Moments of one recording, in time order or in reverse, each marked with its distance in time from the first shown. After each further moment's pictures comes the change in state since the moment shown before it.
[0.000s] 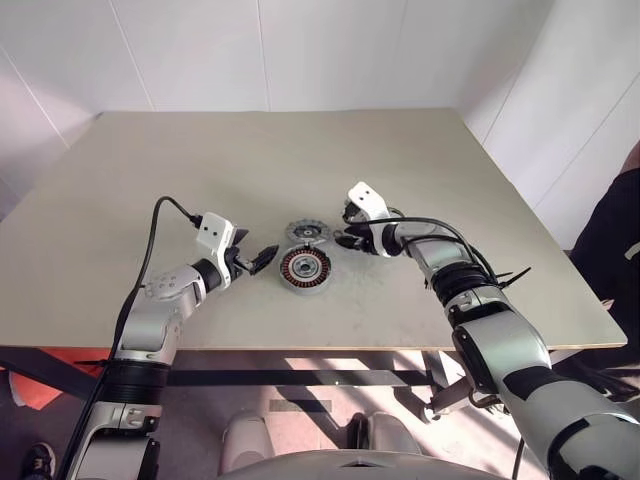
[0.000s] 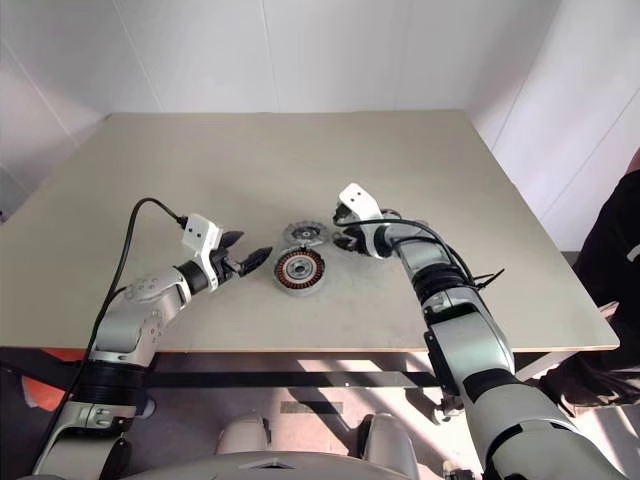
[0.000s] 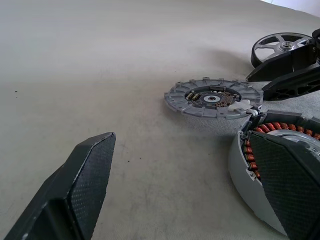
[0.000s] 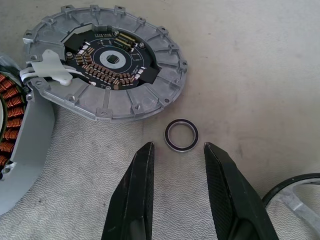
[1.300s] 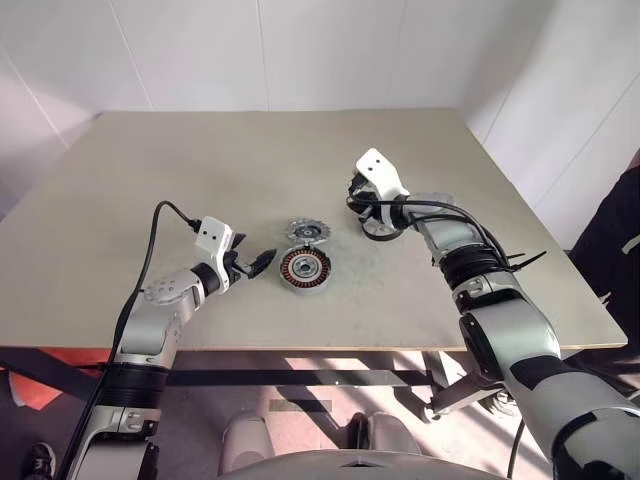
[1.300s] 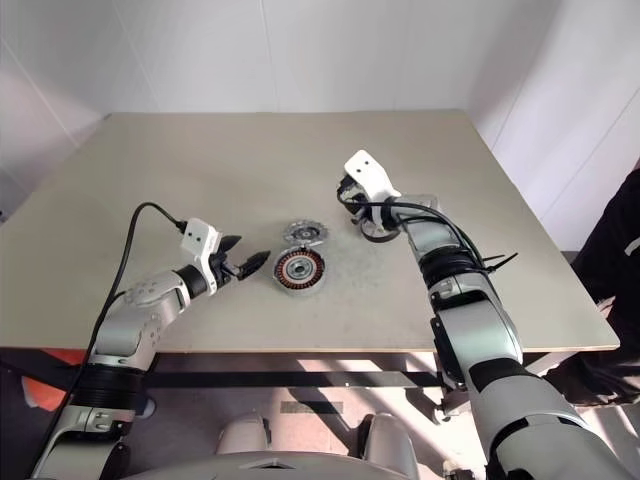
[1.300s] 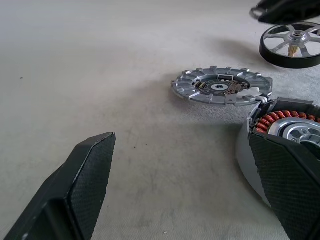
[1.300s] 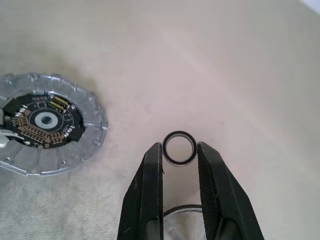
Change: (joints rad) left arm 0.016 -0.002 0.000 0.007 0.015 -0.001 0.009; right arm -0.010 -0.062 -0.020 -0.268 -0.037 0.041 -0.086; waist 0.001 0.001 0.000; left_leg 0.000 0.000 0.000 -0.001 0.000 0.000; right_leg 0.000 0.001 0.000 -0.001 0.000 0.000
